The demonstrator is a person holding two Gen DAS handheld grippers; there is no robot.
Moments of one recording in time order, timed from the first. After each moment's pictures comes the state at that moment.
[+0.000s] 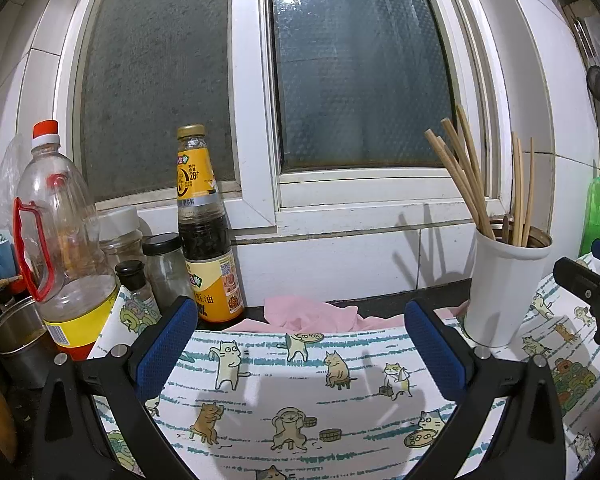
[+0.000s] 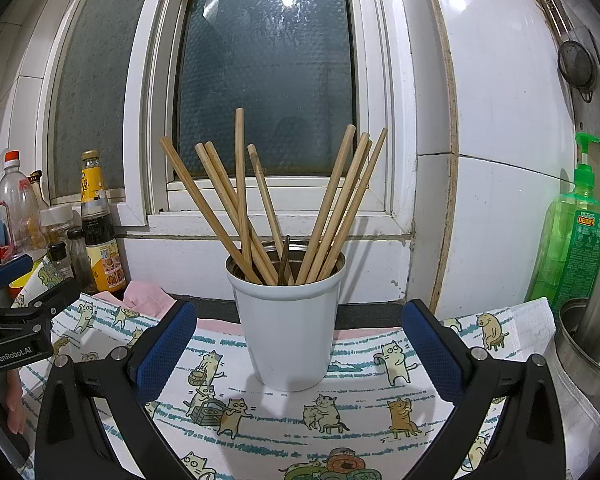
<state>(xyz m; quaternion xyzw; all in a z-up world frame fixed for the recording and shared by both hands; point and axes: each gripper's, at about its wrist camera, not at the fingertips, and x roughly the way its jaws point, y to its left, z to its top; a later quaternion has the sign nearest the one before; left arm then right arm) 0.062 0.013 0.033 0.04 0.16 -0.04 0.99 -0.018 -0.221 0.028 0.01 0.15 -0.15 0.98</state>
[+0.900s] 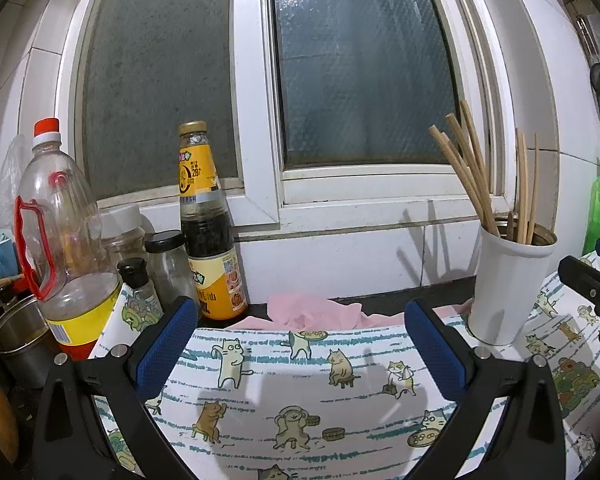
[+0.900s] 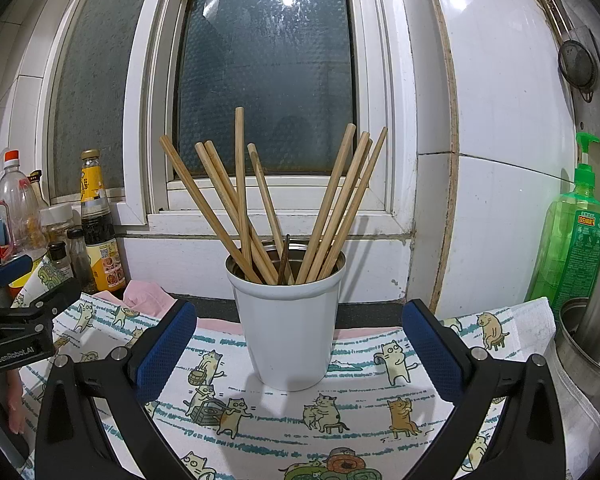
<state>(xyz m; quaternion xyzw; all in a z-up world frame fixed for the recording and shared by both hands) 0.063 0.017 0.032 0.04 0.16 -0.04 0.99 -0.017 -0.221 0.028 0.01 0.15 -0.15 0.98</state>
